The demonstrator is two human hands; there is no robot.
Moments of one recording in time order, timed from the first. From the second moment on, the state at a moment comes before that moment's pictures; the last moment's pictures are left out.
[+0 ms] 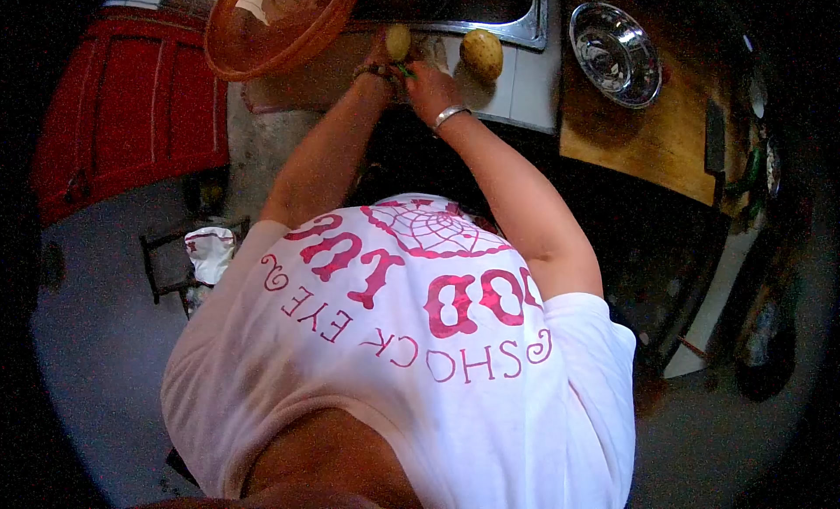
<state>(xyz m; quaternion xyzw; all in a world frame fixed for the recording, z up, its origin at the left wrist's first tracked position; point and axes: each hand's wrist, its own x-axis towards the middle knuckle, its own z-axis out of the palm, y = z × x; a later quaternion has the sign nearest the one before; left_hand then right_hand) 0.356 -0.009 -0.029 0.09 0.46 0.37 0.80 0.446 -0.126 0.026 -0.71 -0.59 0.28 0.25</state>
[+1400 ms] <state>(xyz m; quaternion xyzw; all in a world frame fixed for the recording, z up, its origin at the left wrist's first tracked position) 0.325 -0.023 -0.020 0.09 0.31 0.35 0.88 0.479 -0.095 0.018 -0.72 -0.47 0.25 0.43</state>
